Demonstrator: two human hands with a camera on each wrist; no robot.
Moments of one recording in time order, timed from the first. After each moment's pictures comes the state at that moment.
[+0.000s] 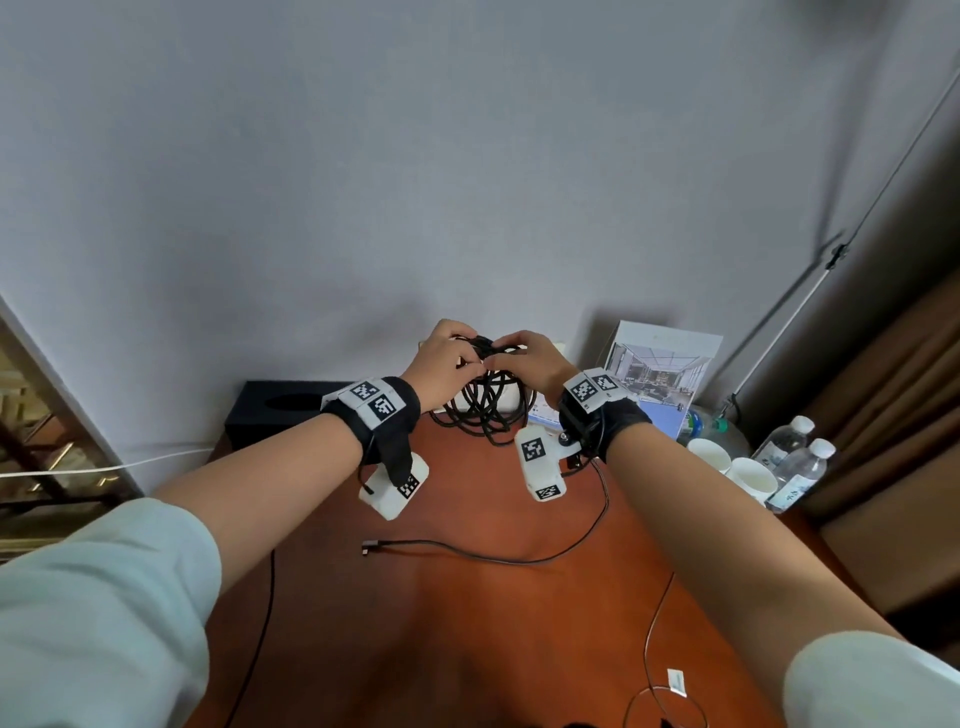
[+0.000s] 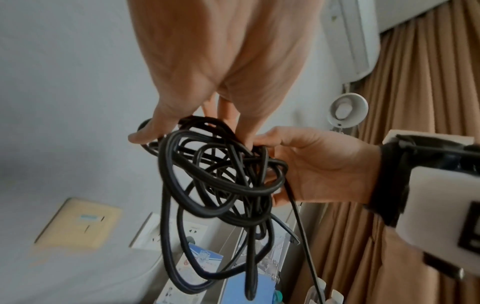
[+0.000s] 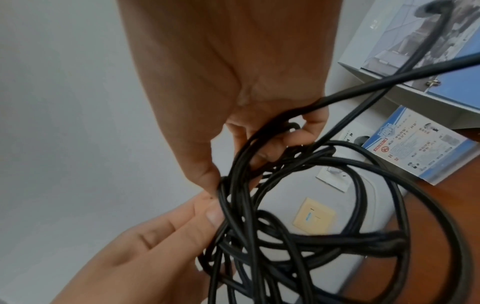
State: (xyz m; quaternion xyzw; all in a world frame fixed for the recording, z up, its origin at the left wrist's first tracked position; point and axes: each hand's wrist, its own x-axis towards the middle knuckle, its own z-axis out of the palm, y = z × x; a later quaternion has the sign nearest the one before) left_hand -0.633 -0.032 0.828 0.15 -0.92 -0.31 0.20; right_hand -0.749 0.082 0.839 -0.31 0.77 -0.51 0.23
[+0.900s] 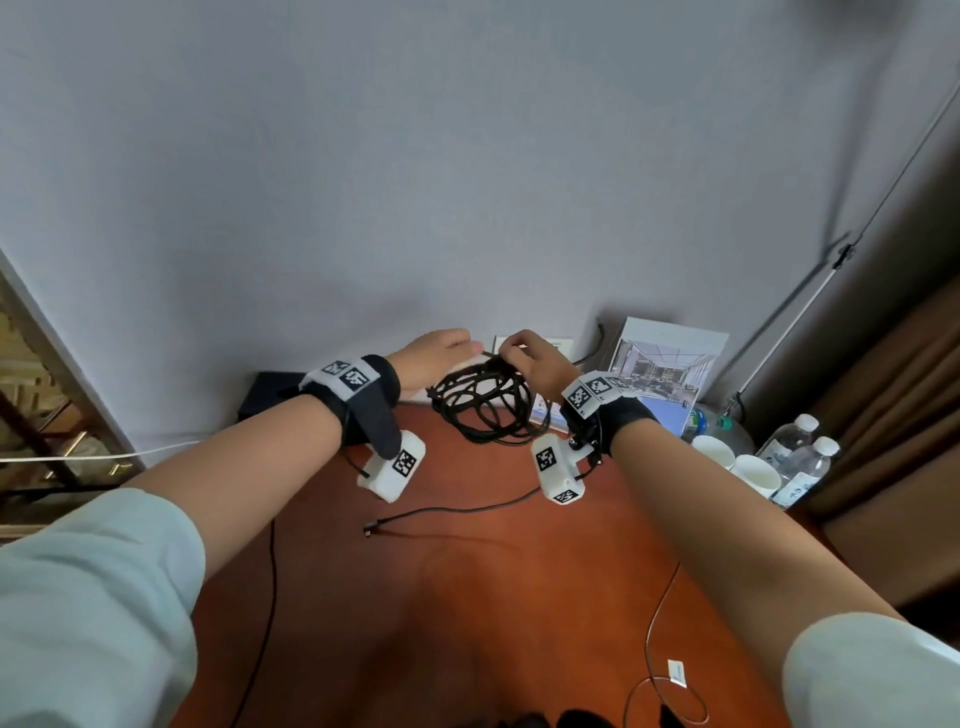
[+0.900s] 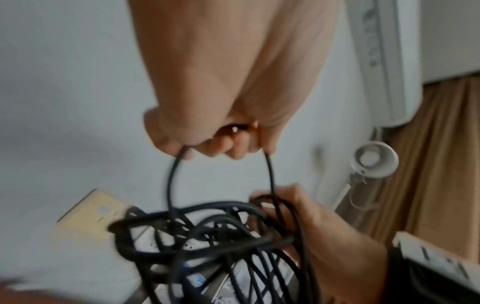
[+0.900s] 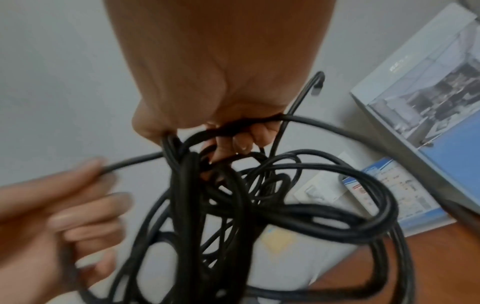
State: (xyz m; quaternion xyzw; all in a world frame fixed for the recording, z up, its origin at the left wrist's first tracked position) left_hand -0.605 -0.037 0.852 0.16 -0.85 -0.50 0.10; right_hand -0.742 0.093 0.831 -0.40 0.80 -0.40 0.17
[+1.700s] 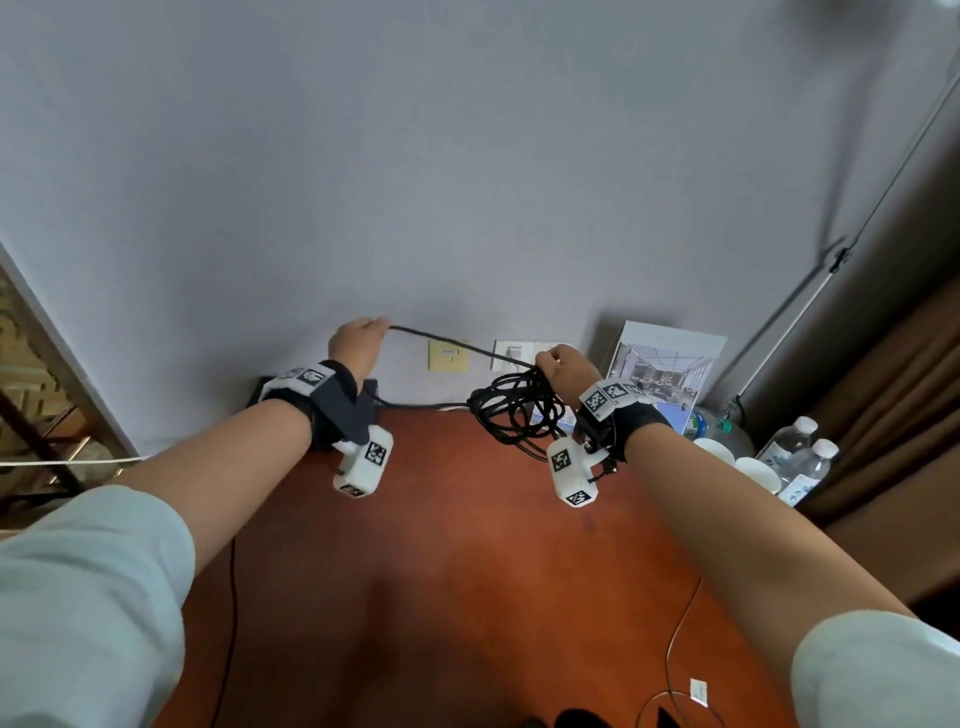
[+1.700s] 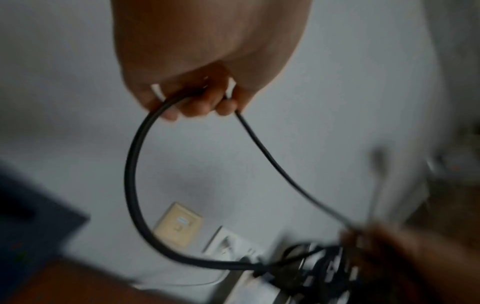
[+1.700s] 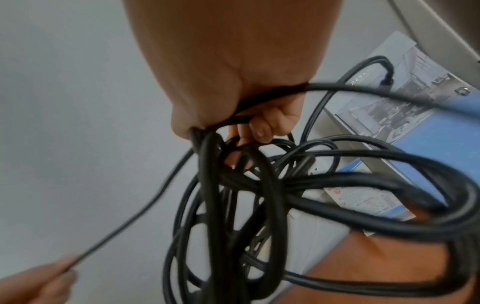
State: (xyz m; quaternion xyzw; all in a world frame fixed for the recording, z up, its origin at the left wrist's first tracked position) left_hand -0.582 -0.100 0.833 0.40 -0.74 -0.47 0.27; right_hand -0.762 0.116 0.830 -0.32 0.89 -0.31 0.10
